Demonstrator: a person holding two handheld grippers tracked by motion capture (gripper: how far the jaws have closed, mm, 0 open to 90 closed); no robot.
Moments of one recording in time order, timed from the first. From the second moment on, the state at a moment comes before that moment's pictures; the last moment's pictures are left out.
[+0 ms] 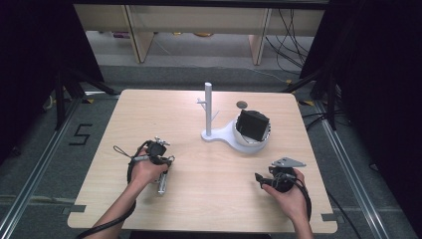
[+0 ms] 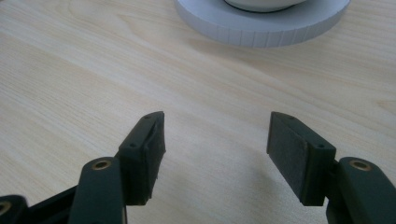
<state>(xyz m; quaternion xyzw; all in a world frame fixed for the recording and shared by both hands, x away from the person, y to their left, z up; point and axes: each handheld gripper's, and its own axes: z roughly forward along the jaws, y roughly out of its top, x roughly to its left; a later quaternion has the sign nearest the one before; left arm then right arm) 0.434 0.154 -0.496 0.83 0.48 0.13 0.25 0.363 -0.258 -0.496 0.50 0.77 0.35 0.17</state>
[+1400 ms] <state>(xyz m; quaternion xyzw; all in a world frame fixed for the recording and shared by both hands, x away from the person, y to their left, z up) 0.409 0.168 -0.472 0.75 0.46 0.19 0.44 0.365 -0.257 -0.499 0.49 0.77 0.36 0.18</state>
